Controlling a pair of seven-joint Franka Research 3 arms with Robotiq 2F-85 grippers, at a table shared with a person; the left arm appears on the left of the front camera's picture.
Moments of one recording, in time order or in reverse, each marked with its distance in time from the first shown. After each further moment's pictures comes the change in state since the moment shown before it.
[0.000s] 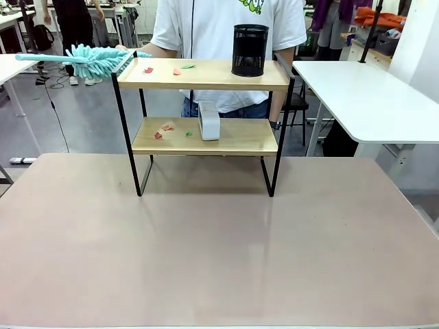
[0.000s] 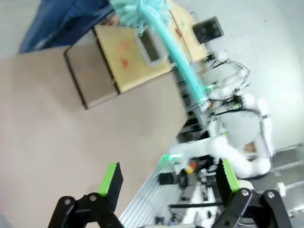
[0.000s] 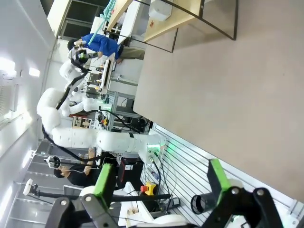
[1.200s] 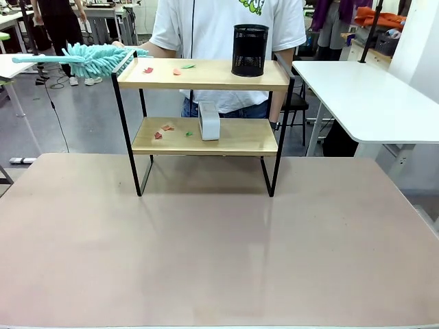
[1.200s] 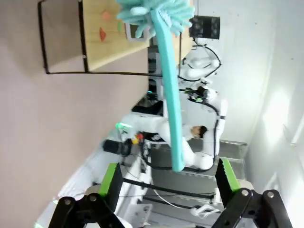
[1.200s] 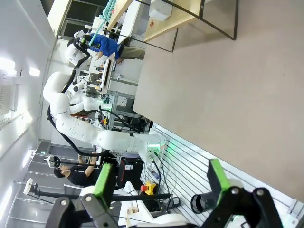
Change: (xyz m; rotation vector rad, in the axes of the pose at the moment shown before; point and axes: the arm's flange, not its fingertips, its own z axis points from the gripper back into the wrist) left arm 0.077 0.009 -0.066 -0.118 0.254 0.402; right arm 0.000 0.000 0.001 0.000 0.001 0.001
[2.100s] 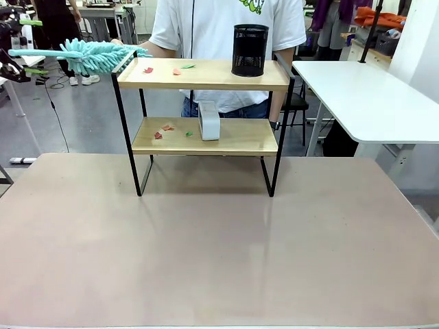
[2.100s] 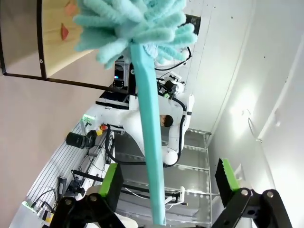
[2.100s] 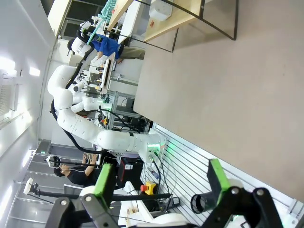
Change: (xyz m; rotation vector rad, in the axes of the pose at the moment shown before) left arm 0.046 -0.002 -0.049 -0.155 0.081 0.110; right arm 0.000 0.000 0.001 0.000 0.000 0.001
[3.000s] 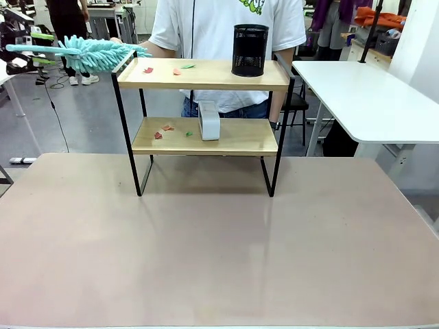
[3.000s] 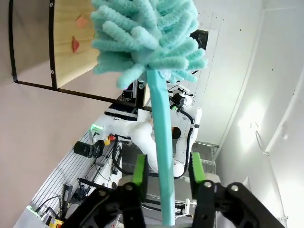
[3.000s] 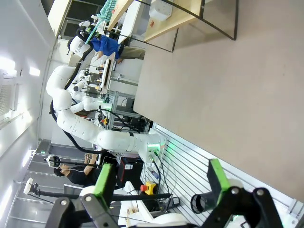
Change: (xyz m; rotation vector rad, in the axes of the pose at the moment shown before) left arm 0.003 -0.006 0.000 0.053 -0.065 -0.001; right arm 0.000 0.000 0.000 0.000 0.000 0.001
